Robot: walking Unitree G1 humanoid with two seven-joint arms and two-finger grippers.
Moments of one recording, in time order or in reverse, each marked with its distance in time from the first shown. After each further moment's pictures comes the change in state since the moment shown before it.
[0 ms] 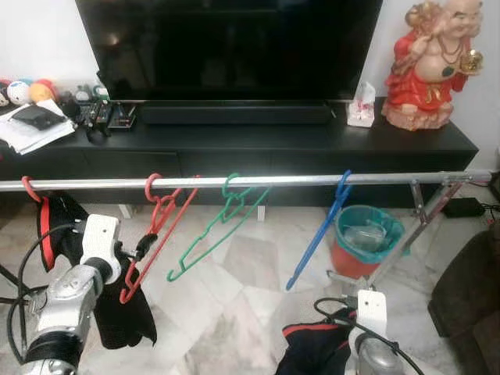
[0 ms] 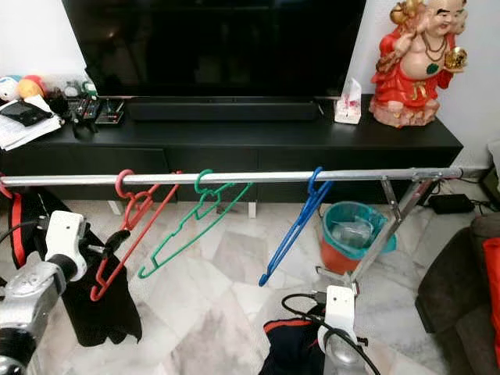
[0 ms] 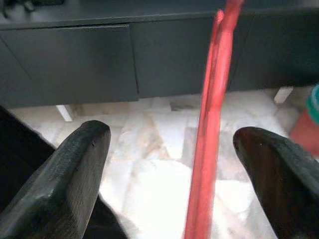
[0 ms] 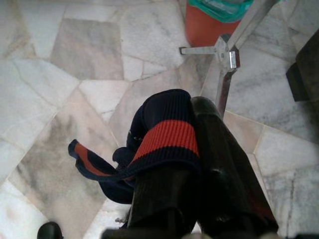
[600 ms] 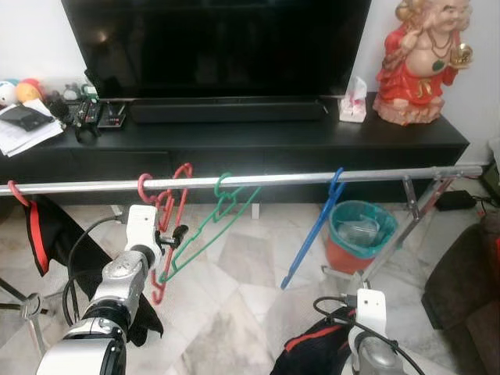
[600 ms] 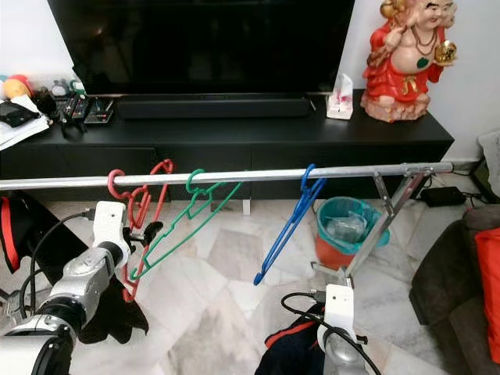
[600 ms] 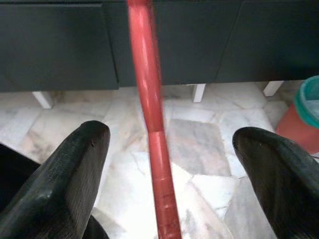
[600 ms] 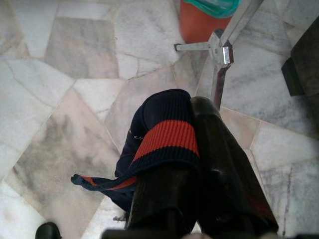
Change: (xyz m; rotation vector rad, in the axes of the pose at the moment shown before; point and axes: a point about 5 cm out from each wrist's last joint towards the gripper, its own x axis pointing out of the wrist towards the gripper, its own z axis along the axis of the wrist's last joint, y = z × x) left arm 0.030 -0.042 -0.005 -0.047 0.066 0.037; right arm 0.000 0.000 0.001 0.000 -0.003 0.000
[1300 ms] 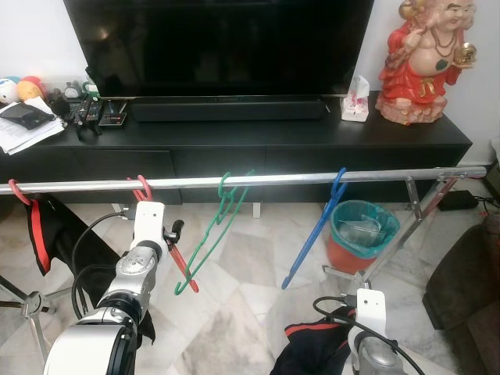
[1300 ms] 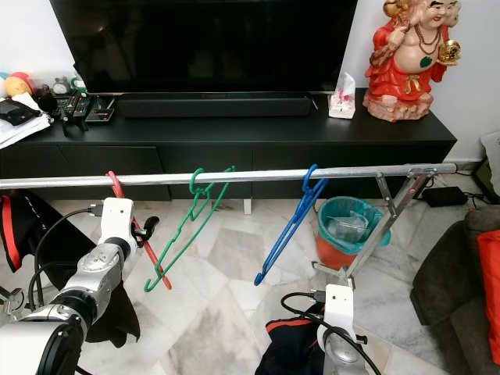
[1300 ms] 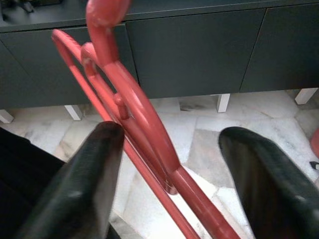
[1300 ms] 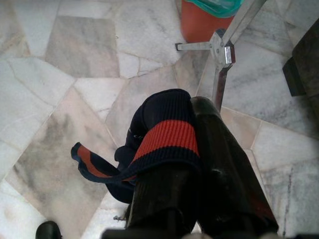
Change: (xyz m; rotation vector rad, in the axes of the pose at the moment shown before) left arm 0.007 -0.011 0.009 0.070 -0.049 0.106; right arm 0.000 0.000 0.000 -0.001 0.000 0.002
